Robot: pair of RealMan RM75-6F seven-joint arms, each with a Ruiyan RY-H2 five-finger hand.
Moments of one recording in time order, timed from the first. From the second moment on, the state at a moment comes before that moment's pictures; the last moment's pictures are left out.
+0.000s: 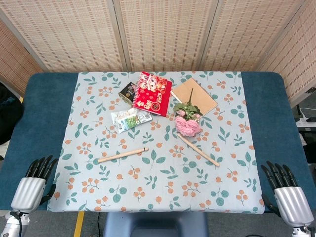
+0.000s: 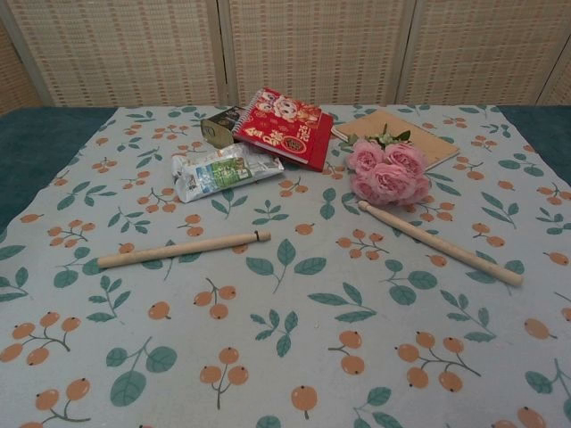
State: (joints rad) left arm -0.07 -1.19 0.04 -1.66 1.60 1.45 0.27; right arm -0.09 -1.08 -0.08 -1.72 -1.72 1.58 -0.25
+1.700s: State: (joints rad) left arm -0.40 -1.91 -0.15 -1.11 1.41 1.21 0.76; right arm 0.05 -1.19 0.01 -1.73 -1.52 1.38 -0.43
